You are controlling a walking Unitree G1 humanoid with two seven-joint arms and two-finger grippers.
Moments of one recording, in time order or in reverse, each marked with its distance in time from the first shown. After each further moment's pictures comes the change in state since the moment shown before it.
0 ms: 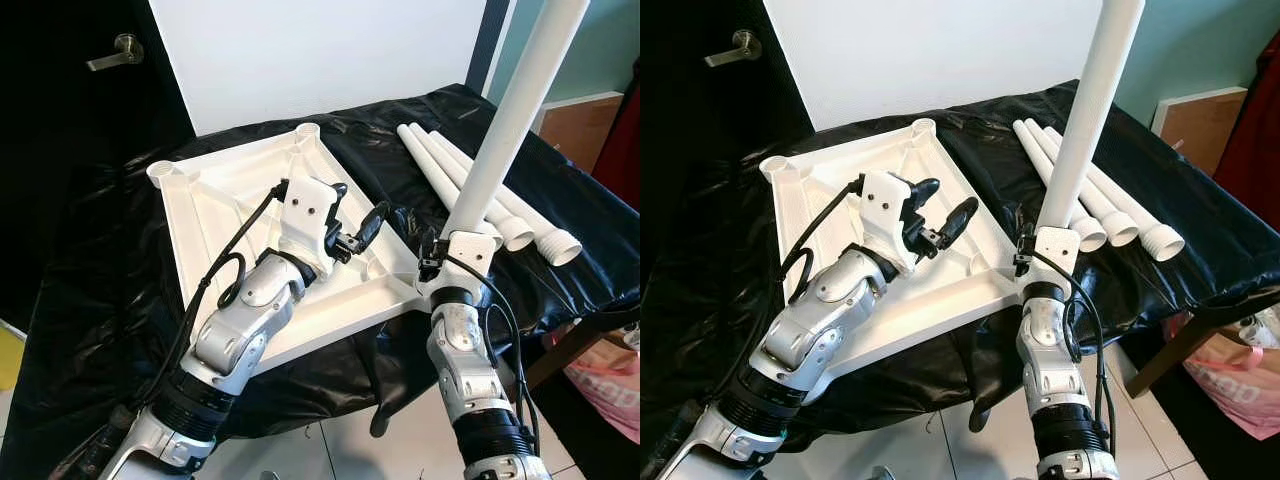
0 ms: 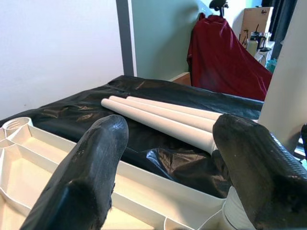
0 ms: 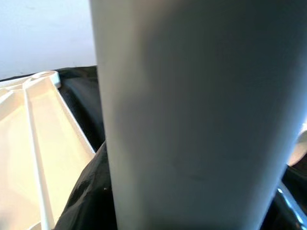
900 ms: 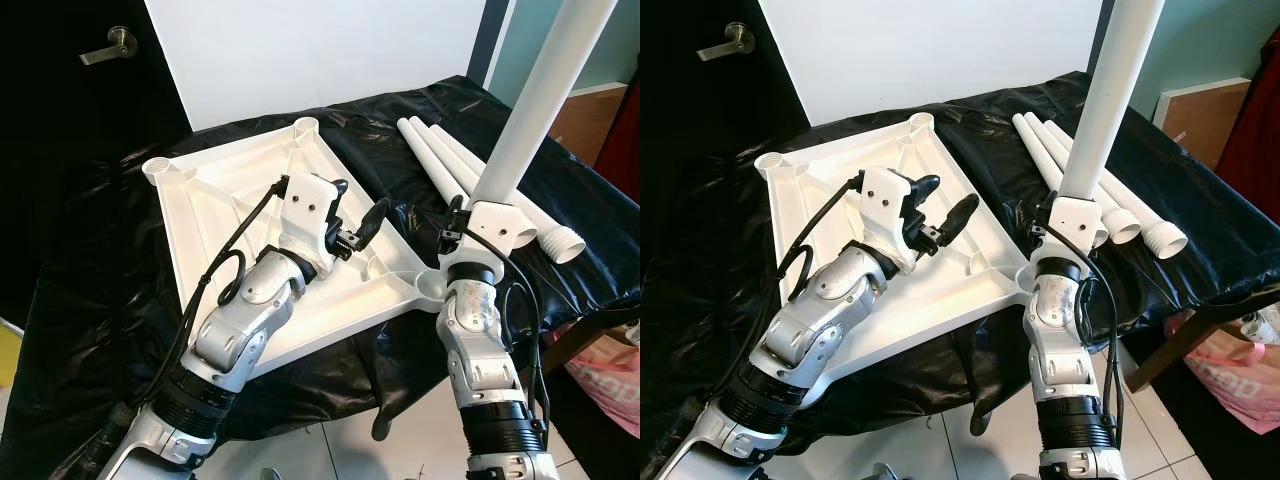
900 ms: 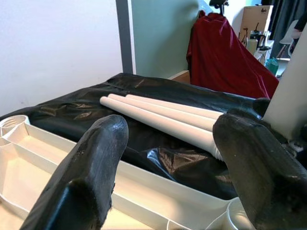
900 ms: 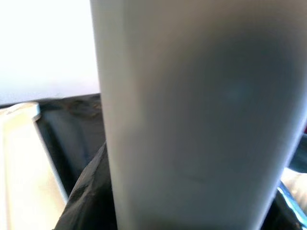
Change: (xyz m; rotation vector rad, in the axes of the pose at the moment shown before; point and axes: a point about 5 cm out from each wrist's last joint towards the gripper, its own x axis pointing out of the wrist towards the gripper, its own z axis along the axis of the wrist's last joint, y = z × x) left arm 0.002 0.000 0.002 -0.006 -0.009 -0.004; right arm 0.004 -0.006 0.044 -0.066 -0.175 0.020
